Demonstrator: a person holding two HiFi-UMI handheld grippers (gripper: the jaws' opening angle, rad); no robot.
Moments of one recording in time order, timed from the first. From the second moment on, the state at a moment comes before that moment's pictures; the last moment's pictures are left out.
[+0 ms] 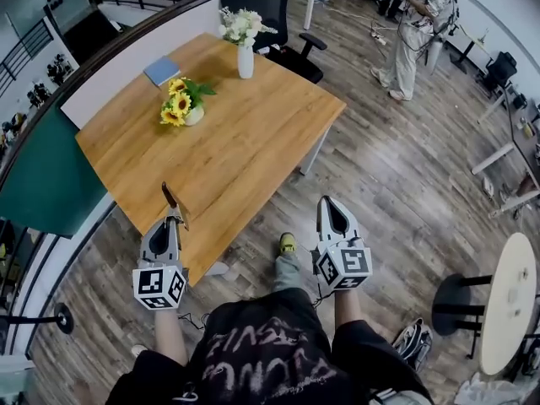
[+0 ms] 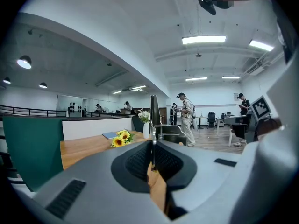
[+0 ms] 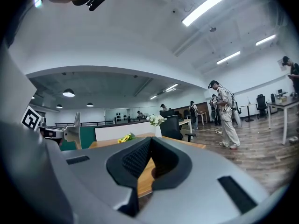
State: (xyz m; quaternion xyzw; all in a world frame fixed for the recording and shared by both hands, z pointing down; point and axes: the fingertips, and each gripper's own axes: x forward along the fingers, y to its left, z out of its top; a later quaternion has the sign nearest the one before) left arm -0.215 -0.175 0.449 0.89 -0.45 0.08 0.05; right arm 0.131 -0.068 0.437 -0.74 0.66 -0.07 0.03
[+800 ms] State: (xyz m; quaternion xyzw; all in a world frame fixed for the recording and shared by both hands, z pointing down) left arm -0.077 -0.356 0.474 0.85 -0.51 0.11 0.08; right arm 0.283 -0.297 0.453 -0.69 0.71 -0.10 0.02
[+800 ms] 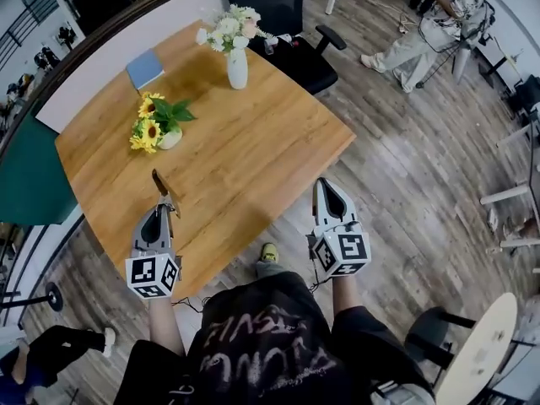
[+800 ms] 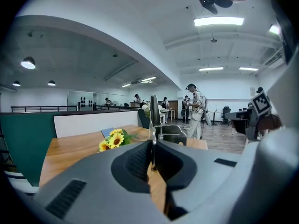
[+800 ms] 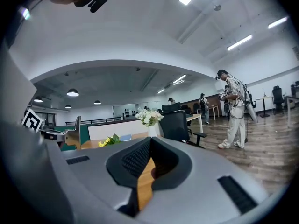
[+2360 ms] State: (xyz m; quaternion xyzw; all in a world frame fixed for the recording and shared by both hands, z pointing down) left arm -0.056 -0.438 0.532 0.78 -0.50 0.37 -0.05; right arm 0.230 -0.419 0.489 -0.58 0.80 -0.16 0.00
